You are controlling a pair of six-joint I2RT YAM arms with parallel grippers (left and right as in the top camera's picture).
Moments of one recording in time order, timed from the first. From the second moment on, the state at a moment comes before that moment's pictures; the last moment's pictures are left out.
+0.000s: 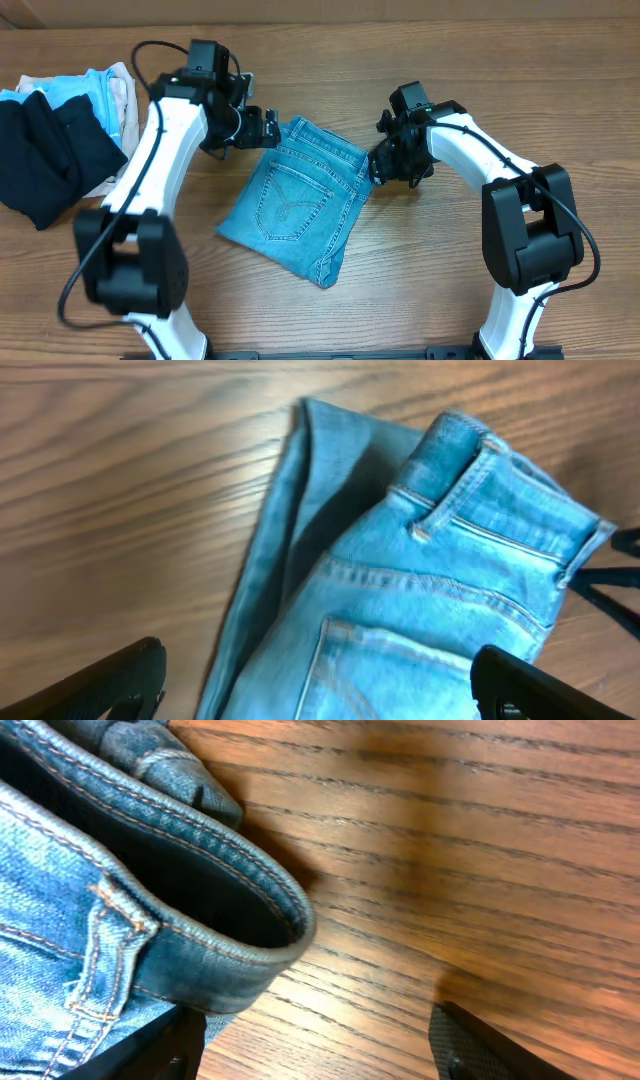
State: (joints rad) left arm -0.12 1.93 1.58 -0.96 0.30 -0.08; right arm 0.29 2.03 1.40 -0.85 -0.19 0.07
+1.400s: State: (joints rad) left arm -0.09 2.09 1.89 -1.24 0.04 -0.05; right arm 0.13 1.88 1.68 -1.10 -0.13 0.12
